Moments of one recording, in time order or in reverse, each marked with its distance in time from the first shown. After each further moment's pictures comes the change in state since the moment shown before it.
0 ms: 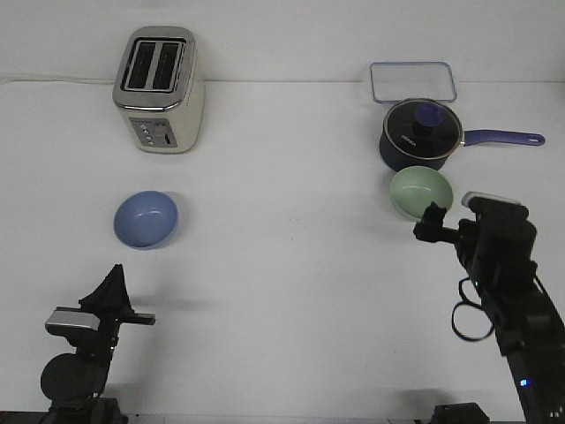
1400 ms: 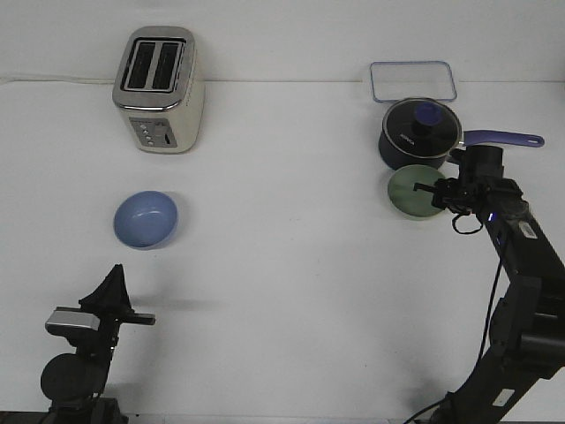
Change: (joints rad) left arm 0.000 0.000 0.000 0.000 0.000 0.000; right arm -0.215 0.836 0.356 -0.015 -0.191 -0.095
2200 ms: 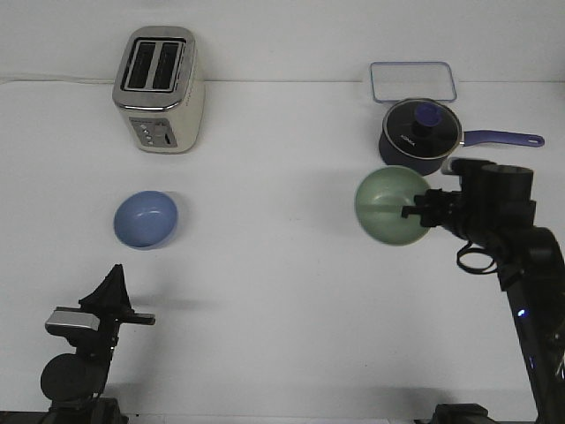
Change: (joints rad) left arm 0.000 0.000 0.000 0.000 0.000 0.000; right arm 0.200 -0.624 -0.130 -0.219 -0.235 -0.003
